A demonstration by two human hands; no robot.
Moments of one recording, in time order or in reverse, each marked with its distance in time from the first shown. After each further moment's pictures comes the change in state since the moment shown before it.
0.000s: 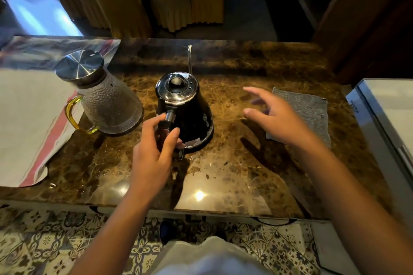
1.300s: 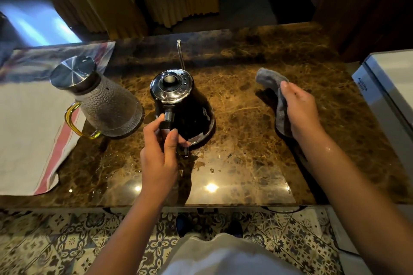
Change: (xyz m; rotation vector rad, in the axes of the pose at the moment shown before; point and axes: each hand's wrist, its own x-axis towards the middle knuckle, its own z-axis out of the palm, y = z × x) left_hand -0.006 -0.014 0.016 0.028 0.039 0.131; right_hand 0.003 0.057 0.014 0.685 0.493 0.339
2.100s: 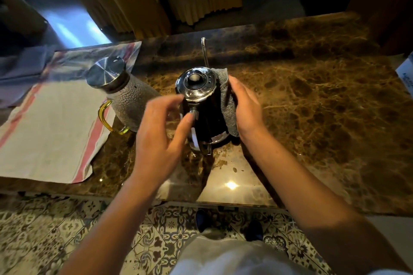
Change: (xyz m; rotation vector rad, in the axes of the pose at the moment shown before) left_hand 0.041 0.034 -0.050 0.320 -0.115 0.104; right_hand -0.074 -0.033 0.143 0.375 -0.289 0.108
